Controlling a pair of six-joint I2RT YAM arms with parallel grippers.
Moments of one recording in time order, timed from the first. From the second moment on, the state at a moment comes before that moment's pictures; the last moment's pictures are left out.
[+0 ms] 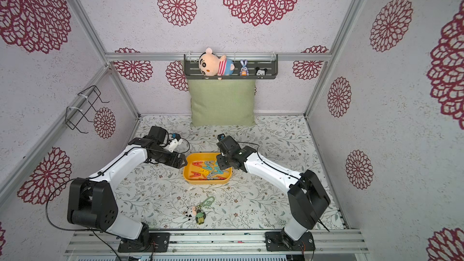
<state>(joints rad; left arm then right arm) -0.18 1.55 1.16 -0.83 0.29 0.13 0.80 1.64 1.26 -0.58 0.12 0.33</state>
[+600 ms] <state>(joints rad) -0.18 1.53 1.10 -0.77 0.22 0.11 0.71 1.71 1.17 -0.55 0.10 0.47</state>
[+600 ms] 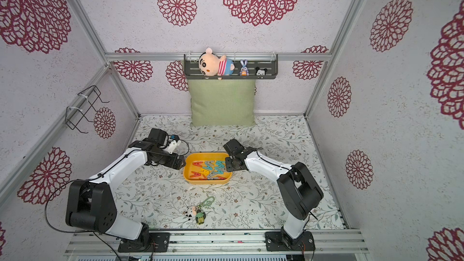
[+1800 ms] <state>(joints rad) -0.25 1.53 1.10 -0.77 0.19 0.13 0.69 1.25 0.76 -0.62 0.13 0.63</state>
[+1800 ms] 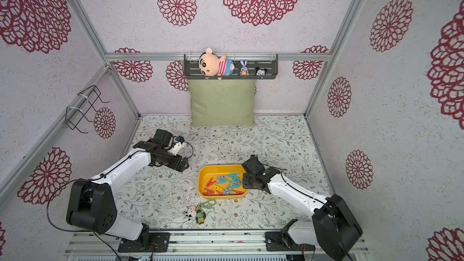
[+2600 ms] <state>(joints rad) -0.26 1.60 1.19 -0.81 0.13 0.22 0.76 1.47 1.10 -0.73 0.04 0.38</state>
